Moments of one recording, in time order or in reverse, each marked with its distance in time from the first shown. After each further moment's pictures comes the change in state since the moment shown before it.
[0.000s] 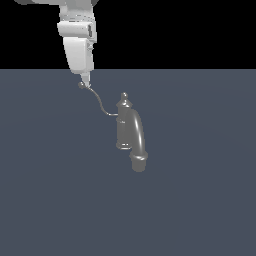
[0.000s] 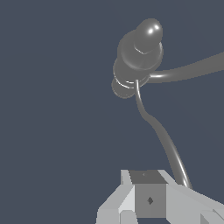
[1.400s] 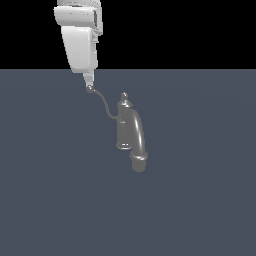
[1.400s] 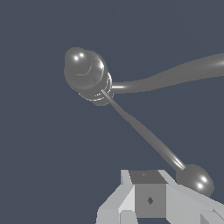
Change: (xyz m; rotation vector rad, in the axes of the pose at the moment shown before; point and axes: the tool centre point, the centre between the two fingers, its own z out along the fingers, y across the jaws) arm 0.020 0.068 -0.007 0.021 -0.001 0.001
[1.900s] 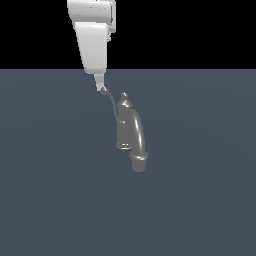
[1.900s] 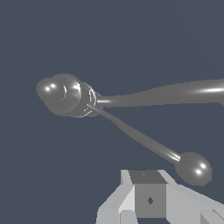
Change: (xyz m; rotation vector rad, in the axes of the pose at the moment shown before) arm 0.029 0.028 -0.001 0.003 0.001 0.000
